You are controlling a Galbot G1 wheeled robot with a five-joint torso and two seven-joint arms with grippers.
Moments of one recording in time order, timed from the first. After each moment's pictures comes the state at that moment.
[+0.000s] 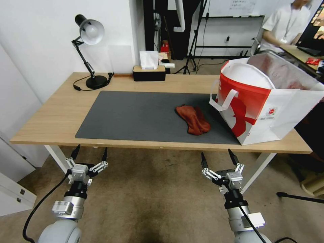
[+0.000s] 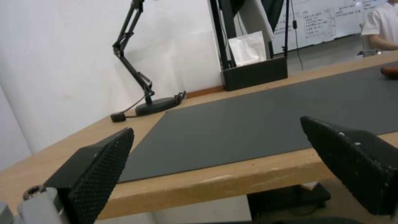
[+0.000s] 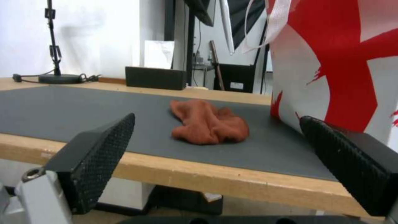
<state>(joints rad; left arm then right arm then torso) 1.68 -1.21 -0.60 -1.97 -0.18 -0.37 -0.08 -1.70 1.14 0.33 2.06 0.11 0.39 0.26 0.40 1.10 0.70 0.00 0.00</state>
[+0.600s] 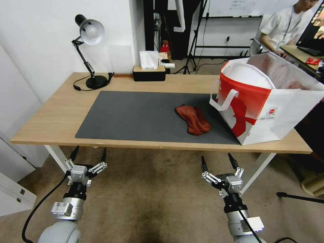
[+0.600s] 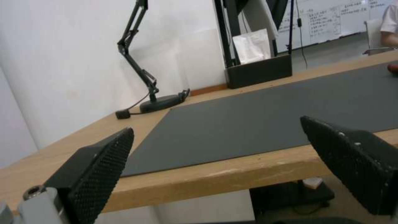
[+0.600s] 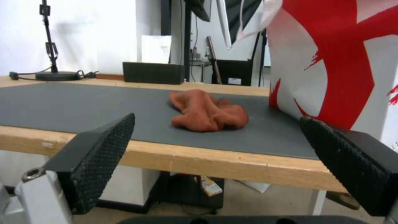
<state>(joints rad) 1.68 -1.22 -0.61 -1.97 -0.18 -0.37 -0.08 -1.72 1.17 0.32 2.04 0.10 0.41 0.26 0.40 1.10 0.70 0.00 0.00</state>
